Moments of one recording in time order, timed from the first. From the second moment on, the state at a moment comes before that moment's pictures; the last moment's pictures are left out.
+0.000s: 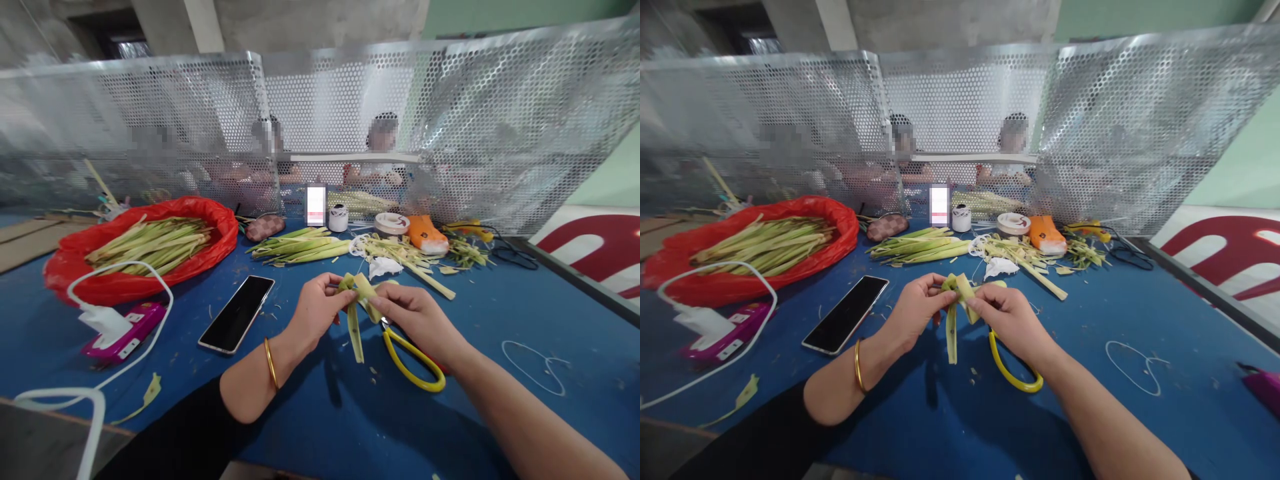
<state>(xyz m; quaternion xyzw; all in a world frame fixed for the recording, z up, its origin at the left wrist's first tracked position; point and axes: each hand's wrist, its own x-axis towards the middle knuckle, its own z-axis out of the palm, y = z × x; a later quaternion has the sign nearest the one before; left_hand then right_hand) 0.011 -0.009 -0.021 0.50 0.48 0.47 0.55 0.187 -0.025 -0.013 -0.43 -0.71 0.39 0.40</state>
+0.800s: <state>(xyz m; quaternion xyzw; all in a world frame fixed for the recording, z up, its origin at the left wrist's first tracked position) 0.017 -0.015 -0.025 0.52 0.50 0.43 0.55 0.183 -0.027 -0.018 -0.48 -0.64 0.37 0.48</state>
